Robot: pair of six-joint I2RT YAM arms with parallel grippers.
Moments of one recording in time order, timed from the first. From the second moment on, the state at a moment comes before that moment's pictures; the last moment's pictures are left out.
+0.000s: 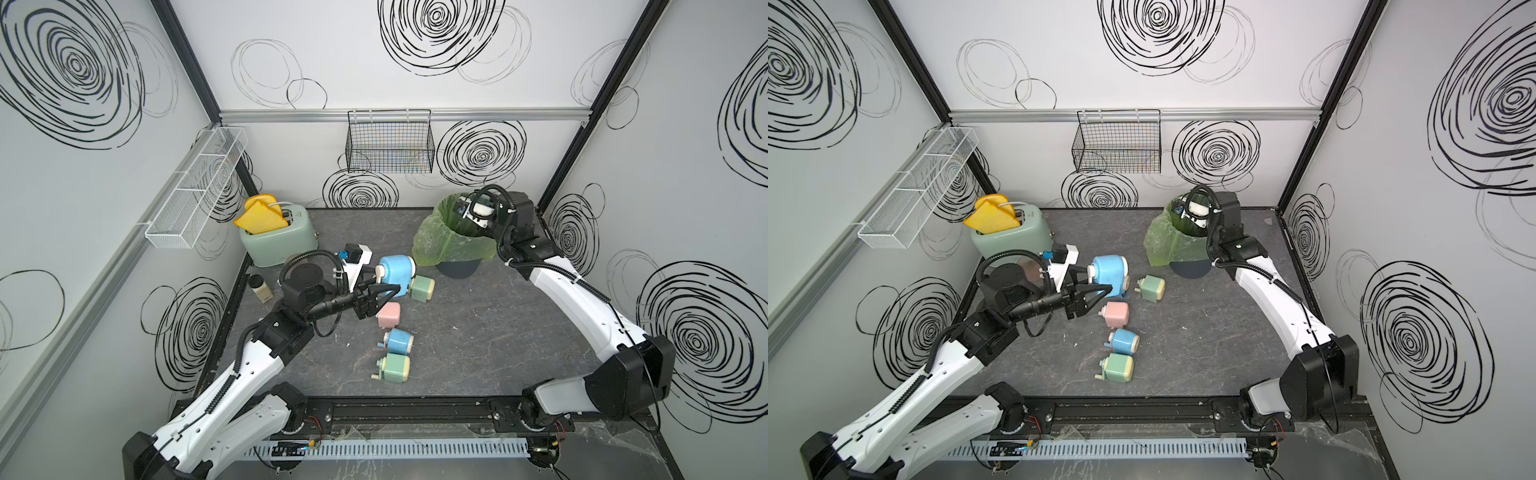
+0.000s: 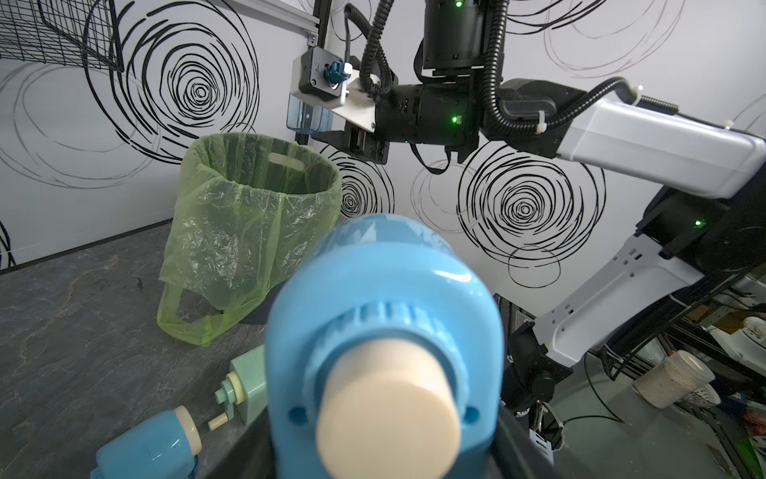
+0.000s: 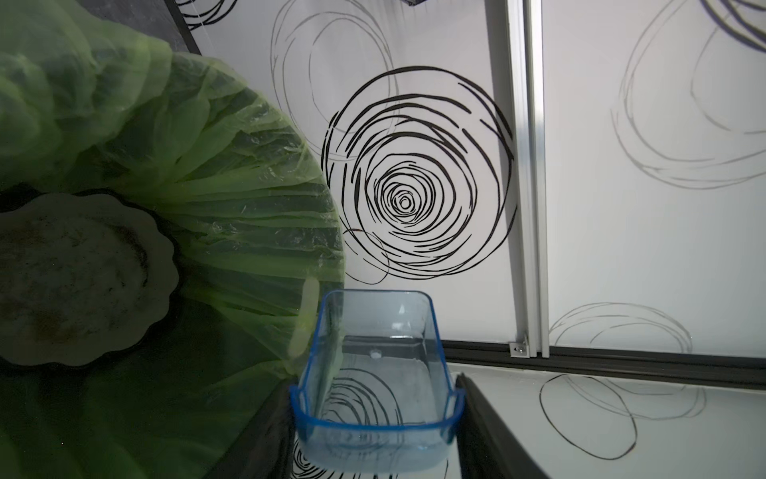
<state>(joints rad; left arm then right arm) -0.52 0.87 0.78 -0.04 0.59 -0.25 0.35 1.39 1.31 -0.24 0.32 -1.05</state>
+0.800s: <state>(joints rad) -0.49 0.94 0.88 0.26 0.90 -0.45 0.27 0.74 0.74 -0.02 -0.65 -0.21</state>
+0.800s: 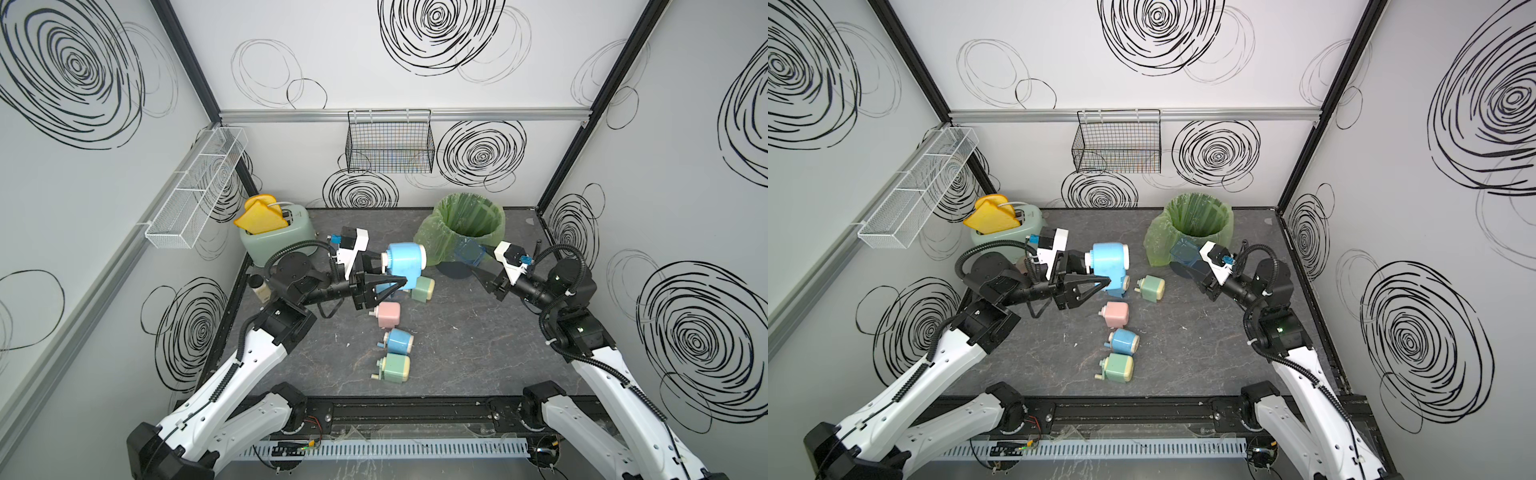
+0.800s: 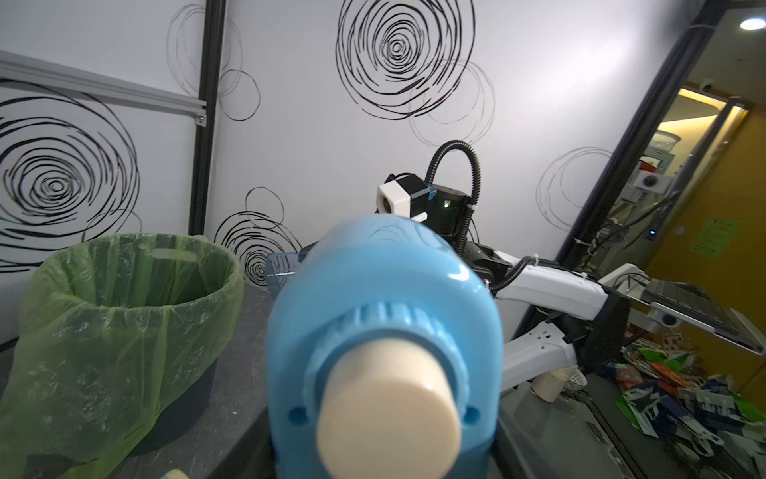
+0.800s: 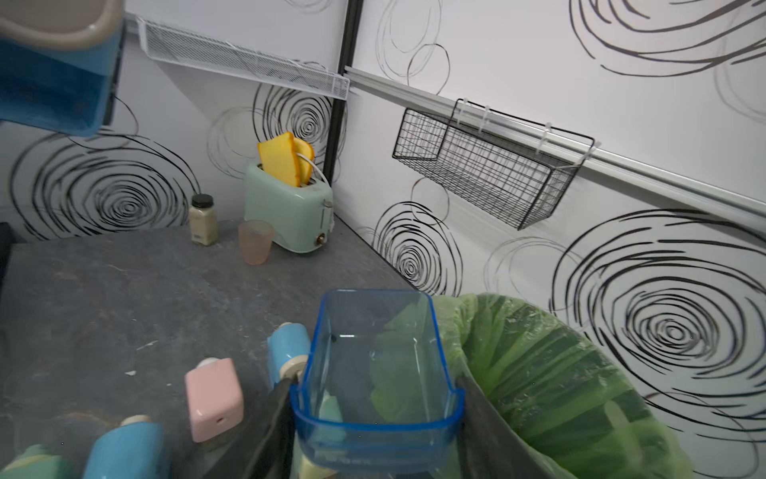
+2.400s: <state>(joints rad) -0.56 0.90 0.67 0.44 0.79 -0.52 -0.05 1.15 0.44 0.05 0.19 0.35</state>
